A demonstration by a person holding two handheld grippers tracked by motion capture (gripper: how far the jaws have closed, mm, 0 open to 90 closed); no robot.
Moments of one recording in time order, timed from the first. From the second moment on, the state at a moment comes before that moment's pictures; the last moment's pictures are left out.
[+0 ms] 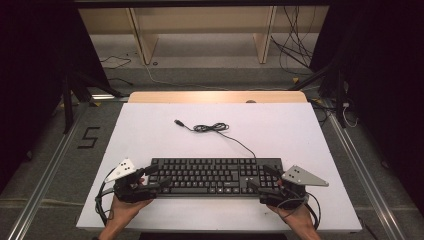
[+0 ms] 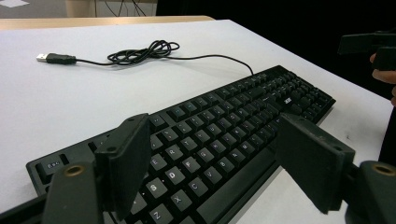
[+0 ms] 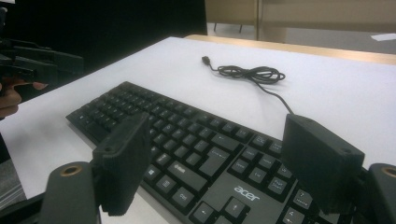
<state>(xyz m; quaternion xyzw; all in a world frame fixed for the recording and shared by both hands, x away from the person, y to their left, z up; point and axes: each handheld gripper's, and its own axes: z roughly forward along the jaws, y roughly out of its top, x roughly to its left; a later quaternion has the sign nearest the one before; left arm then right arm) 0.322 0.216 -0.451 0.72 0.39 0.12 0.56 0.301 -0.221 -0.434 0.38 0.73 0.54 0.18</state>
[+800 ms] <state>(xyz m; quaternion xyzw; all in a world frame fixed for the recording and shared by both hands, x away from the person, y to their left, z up) 0.323 0.216 -0.451 0.72 0.39 0.12 0.56 0.304 -0.211 -0.434 0.37 0.73 0.54 0.18</state>
